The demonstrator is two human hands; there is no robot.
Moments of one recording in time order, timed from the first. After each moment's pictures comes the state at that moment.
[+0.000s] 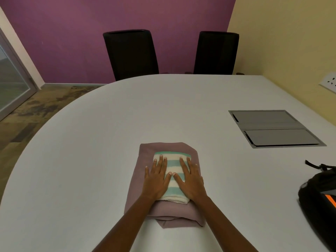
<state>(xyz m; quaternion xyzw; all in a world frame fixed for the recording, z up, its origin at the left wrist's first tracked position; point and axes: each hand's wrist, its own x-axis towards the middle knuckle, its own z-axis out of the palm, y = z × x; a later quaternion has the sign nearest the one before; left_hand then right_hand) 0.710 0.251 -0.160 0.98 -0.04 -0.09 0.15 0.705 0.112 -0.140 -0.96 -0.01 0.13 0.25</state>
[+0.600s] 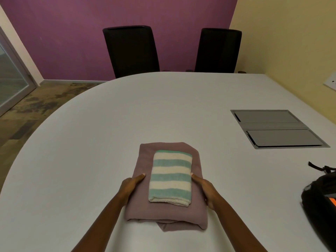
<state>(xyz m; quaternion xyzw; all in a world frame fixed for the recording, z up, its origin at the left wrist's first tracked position) 0.706 0.331 -0.172 0.68 0.31 -0.18 0.64 0.716 0.067 -0.166 -0.66 0.24 0.25 0.66</state>
